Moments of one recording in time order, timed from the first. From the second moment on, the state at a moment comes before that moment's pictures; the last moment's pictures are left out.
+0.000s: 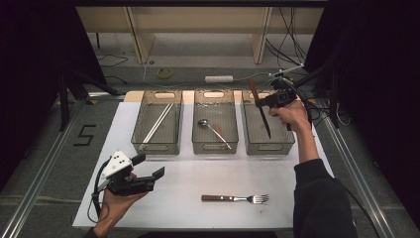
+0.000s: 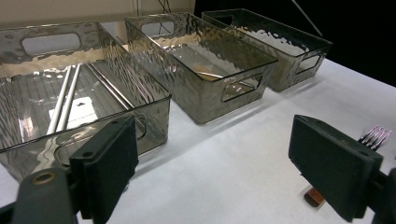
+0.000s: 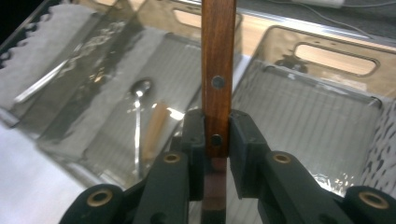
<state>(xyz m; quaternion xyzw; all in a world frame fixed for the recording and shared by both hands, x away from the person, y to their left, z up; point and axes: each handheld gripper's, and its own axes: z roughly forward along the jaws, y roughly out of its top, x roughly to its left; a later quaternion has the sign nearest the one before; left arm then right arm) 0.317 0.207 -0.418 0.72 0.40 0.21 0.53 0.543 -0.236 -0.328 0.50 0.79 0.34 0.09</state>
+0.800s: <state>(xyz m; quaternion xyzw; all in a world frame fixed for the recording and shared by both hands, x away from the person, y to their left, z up) 0.316 0.208 -0.418 0.72 0.41 0.21 0.53 0.565 -0.233 -0.380 0.55 0.76 0.32 0.12</state>
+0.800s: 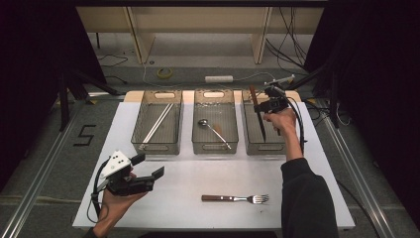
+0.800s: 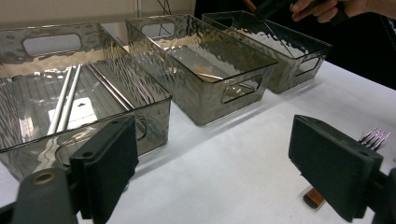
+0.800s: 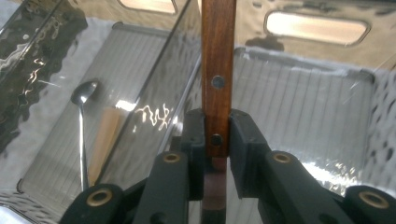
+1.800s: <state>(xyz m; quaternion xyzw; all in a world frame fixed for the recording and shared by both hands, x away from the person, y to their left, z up) 0.317 0.208 -0.418 0.72 0.41 0.21 0.53 0.470 -0.201 -0.341 0.37 0.85 0.36 0.10</state>
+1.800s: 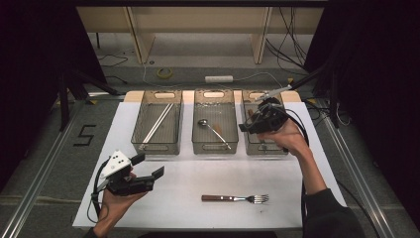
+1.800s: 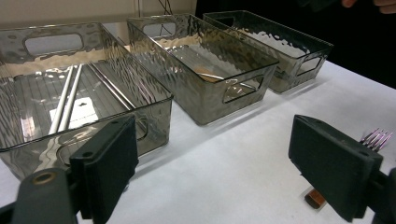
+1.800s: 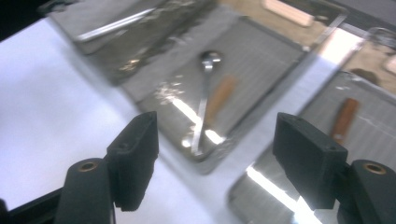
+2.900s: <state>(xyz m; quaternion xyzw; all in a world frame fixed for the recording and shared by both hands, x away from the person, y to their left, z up) 0.316 0.206 -0.419 0.72 0.40 0.21 0.53 0.370 -0.150 -0.410 0.23 0.94 0.24 0.01</state>
